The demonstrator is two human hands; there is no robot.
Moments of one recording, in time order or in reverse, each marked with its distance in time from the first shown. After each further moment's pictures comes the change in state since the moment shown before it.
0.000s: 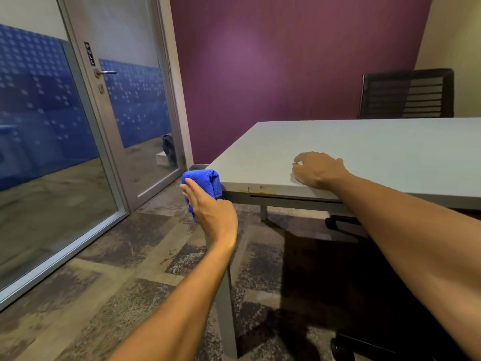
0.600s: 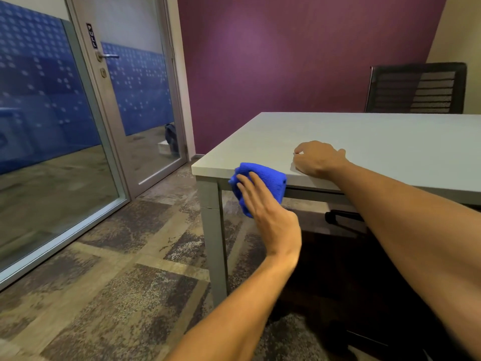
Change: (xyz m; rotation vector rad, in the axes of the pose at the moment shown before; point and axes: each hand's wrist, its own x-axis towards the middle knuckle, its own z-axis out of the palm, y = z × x) left_hand -0.104 0.017 0.054 -0.014 -0.093 0.239; right_hand 0.002 -0.004 0.002 0.020 0.009 0.027
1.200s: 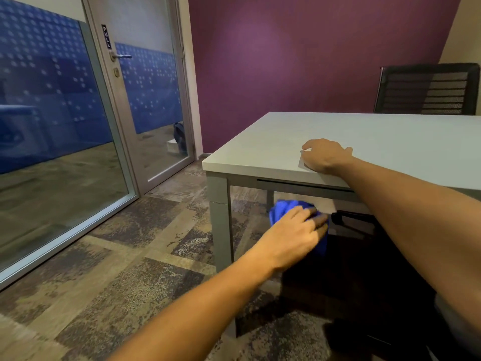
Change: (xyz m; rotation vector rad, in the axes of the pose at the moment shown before) left_hand 0.001 -0.031 -0.030 0.649 -0.779 1.152; right_hand 0.009 0.003 0.003 -0.039 -0.018 -0.002
